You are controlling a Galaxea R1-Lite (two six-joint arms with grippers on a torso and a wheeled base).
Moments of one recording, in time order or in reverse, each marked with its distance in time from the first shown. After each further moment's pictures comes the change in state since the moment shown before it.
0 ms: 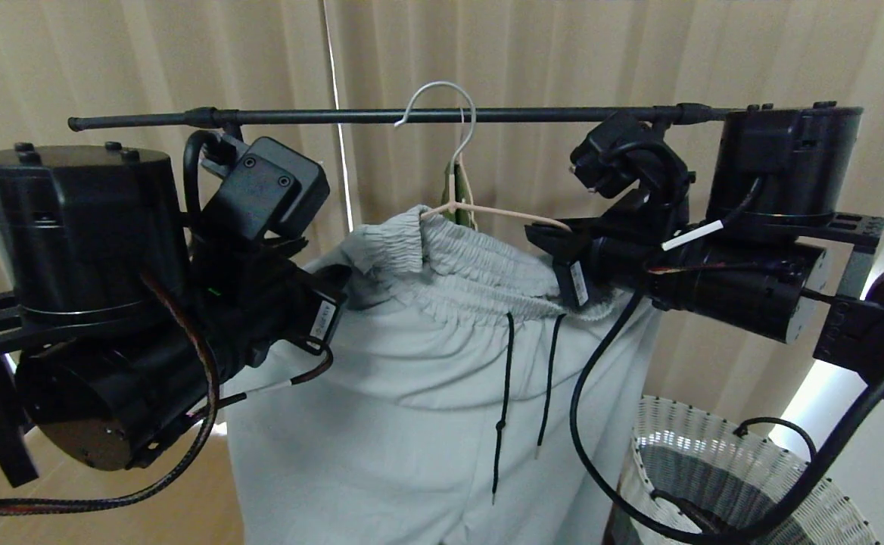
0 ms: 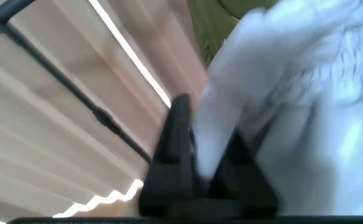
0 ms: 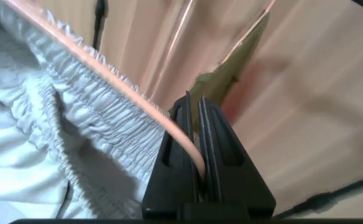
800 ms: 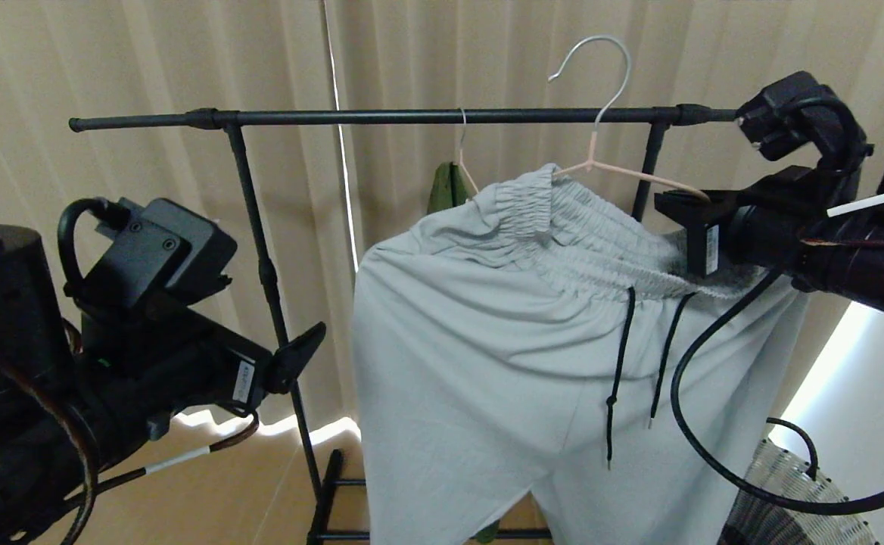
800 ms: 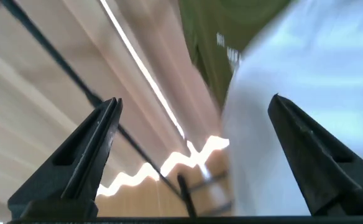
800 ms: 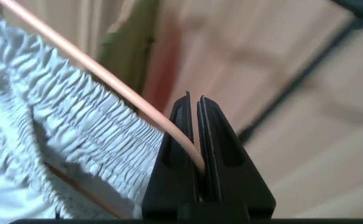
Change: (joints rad) left arm 0.101 -0.170 0.232 0.001 -0.130 -0.080; right arm -0.220 -0.186 0.121 -0.002 -0.044 0.043
